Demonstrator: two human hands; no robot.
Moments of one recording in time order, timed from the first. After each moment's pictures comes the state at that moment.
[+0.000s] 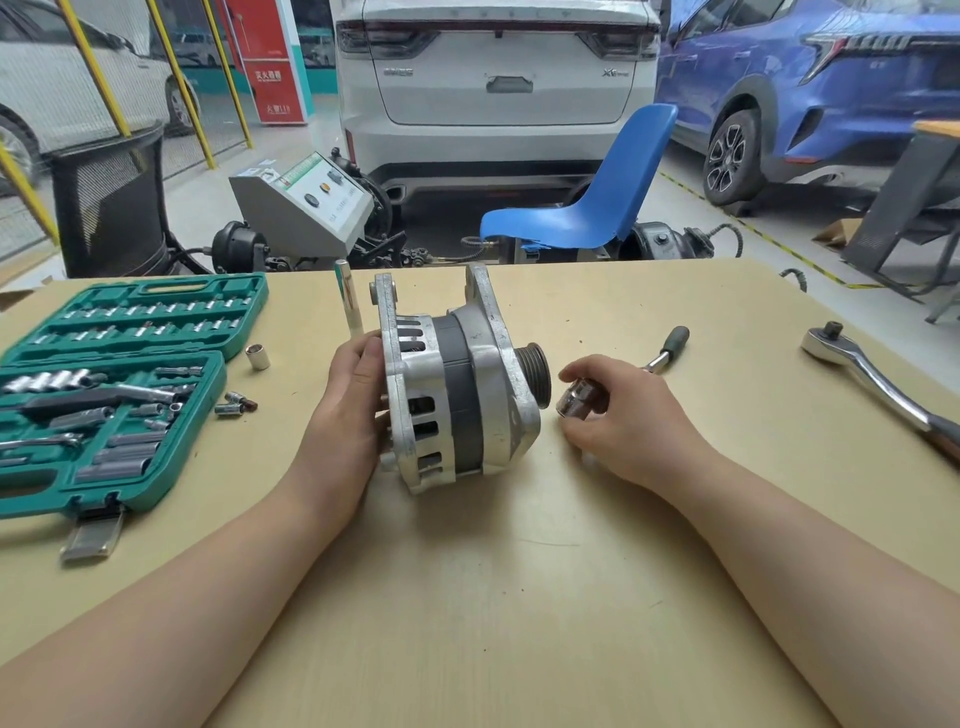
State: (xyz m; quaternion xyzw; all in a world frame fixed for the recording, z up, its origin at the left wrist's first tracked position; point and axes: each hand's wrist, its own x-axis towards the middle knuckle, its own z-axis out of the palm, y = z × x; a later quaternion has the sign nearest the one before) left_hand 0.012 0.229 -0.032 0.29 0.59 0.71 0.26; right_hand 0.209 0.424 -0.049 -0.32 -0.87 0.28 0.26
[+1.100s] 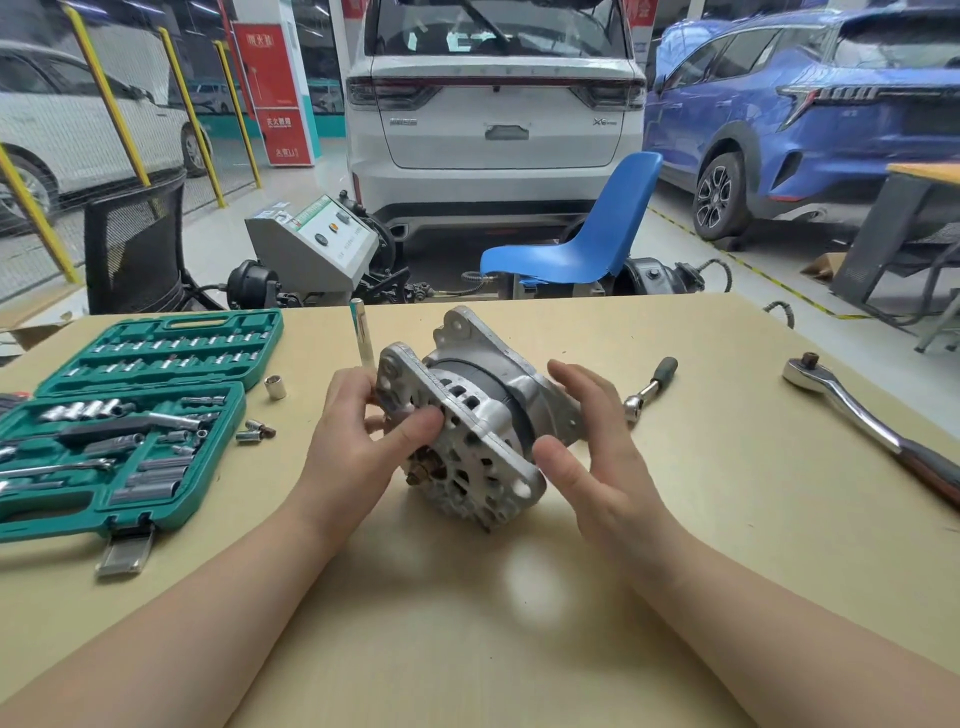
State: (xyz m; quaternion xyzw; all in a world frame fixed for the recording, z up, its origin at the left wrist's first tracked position) left_hand -0.001 0.219 -0.034 0.41 0.65 0.63 0.14; right_hand 0.216 0.345 -0.031 -0.16 -0.81 0.40 0.40
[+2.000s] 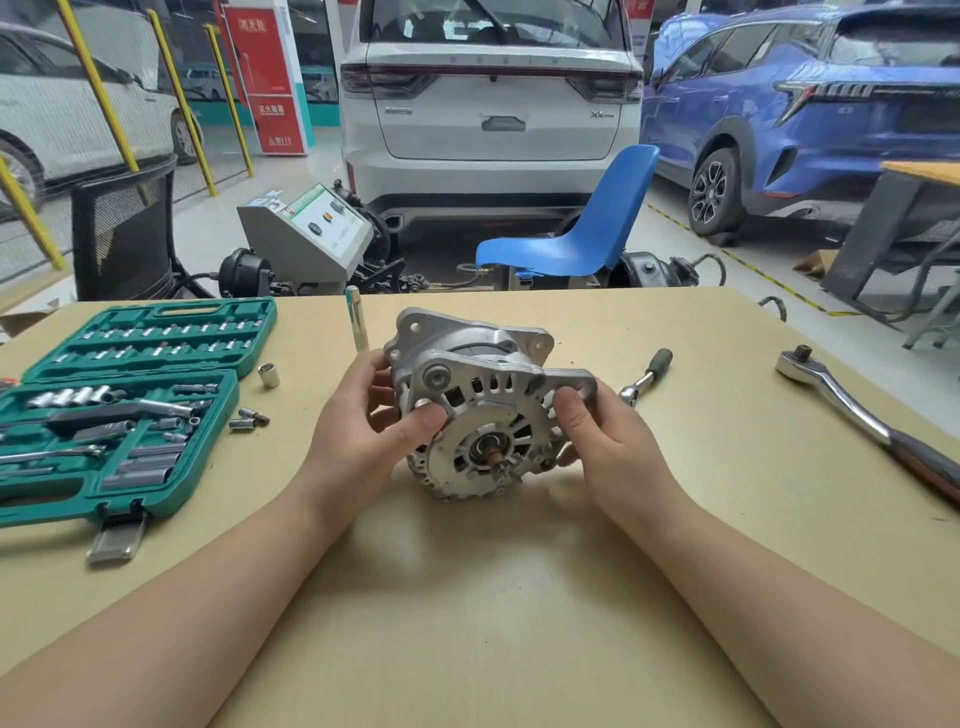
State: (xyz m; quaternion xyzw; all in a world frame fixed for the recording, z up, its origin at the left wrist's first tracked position) left_hand 0.003 0.222 -0.037 0.45 0.60 0.64 0.17; right_hand 0.211 0.371 -0.038 -0.25 -0.75 0.49 0.37
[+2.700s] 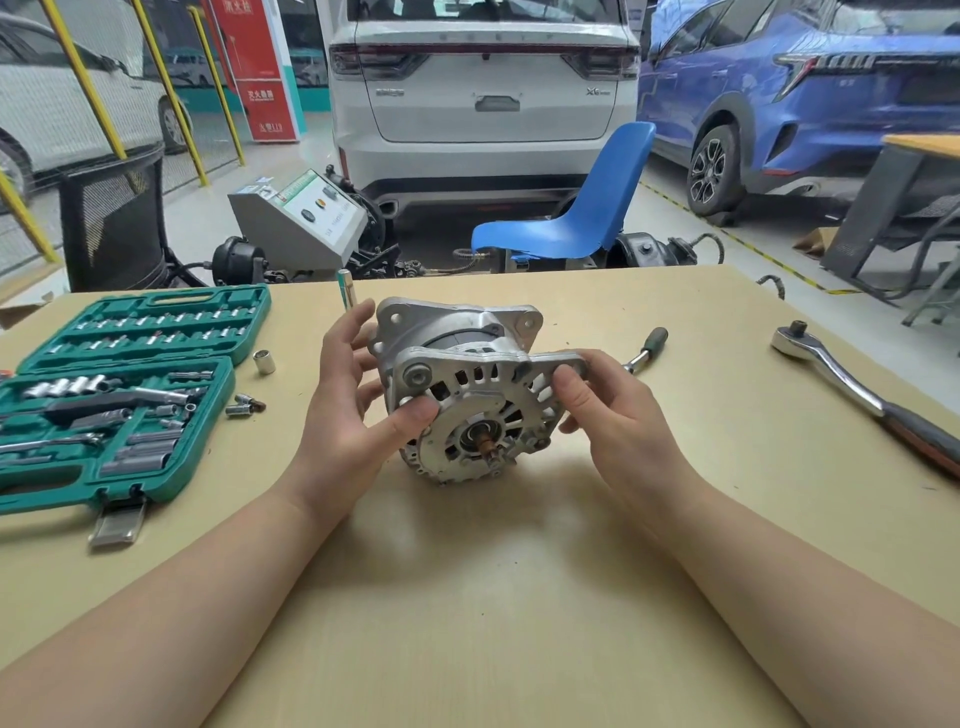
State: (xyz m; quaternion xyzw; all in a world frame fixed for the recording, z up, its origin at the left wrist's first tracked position) left_hand 0.006 0.213 -0.039 0.48 0.59 0.64 0.12; right_hand 0.220 0.366 -0.030 -0.20 -0.72 0.53 0.38
